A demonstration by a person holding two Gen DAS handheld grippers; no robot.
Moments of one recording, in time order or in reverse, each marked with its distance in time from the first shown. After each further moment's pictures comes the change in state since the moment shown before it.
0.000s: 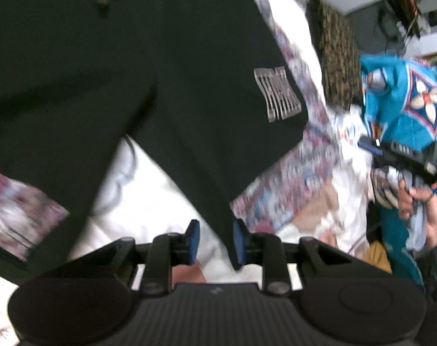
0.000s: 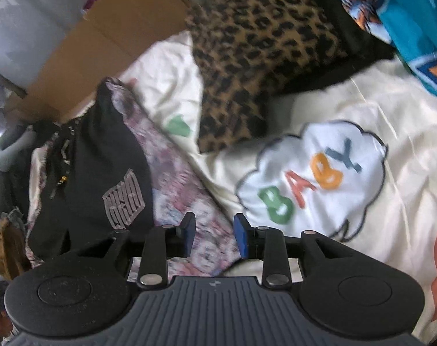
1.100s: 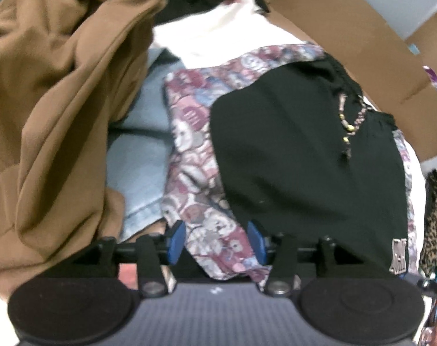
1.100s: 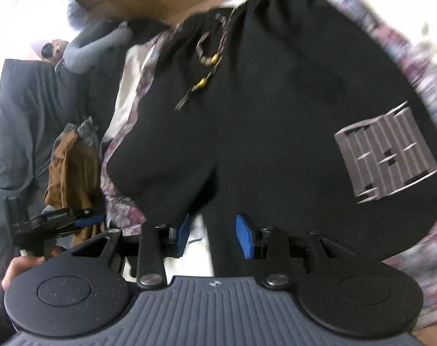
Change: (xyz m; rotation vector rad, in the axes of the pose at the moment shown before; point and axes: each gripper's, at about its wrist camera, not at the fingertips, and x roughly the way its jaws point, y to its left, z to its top) left arm -0.111 0.155 -0.037 -0.489 -0.437 0.348; right arm 0.136 0.255 -0.059 -0.217 0.308 0.291
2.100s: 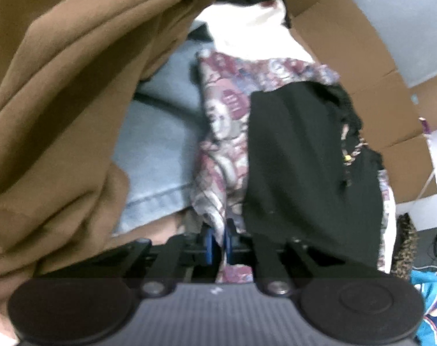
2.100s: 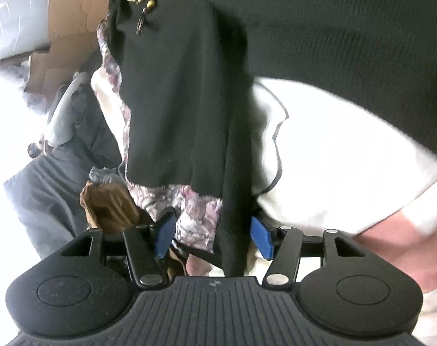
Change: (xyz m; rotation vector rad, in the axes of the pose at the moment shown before) left arm 0.026 0.049 -0.015 -0.165 -0.041 -0.207; right arm 0.142 0.044 -0.120 0.678 -0.058 0.248
